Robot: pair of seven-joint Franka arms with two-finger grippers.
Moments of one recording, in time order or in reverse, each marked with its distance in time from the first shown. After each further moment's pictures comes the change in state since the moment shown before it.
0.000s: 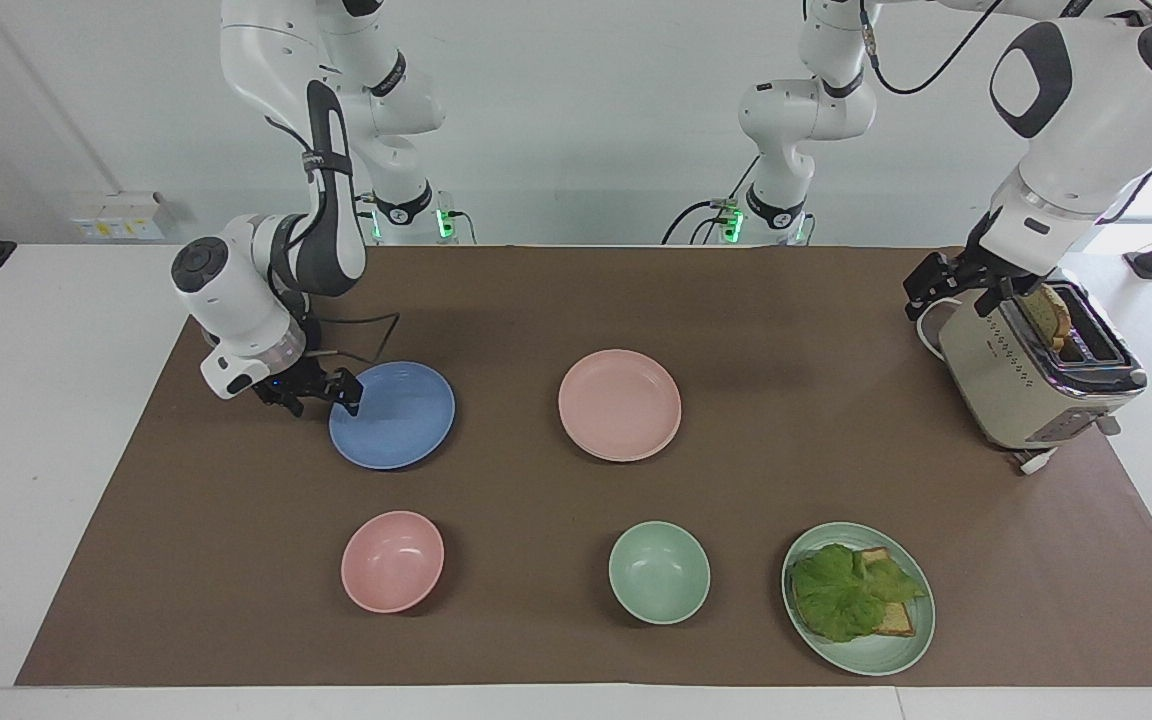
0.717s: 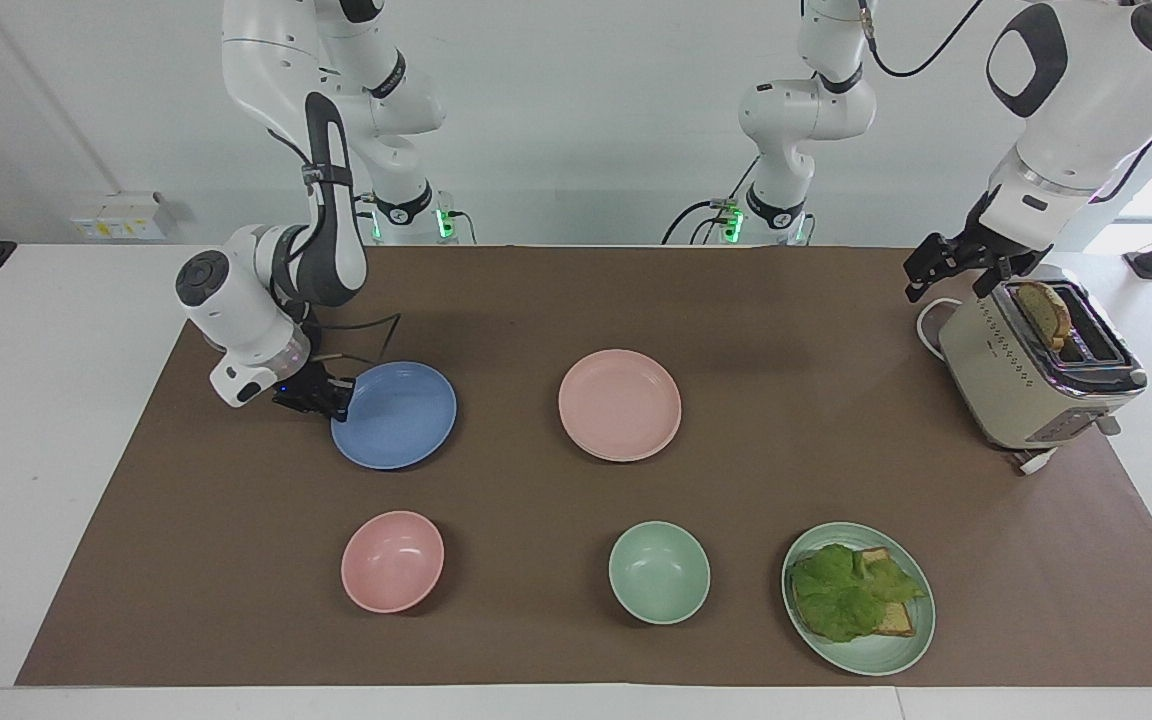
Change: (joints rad) left arm 0.010 -0.070 0.002 -0.099 0.000 0.043 0.000; right arm -0.001 0.004 0.000 -0.007 0.017 -0.005 -0.053
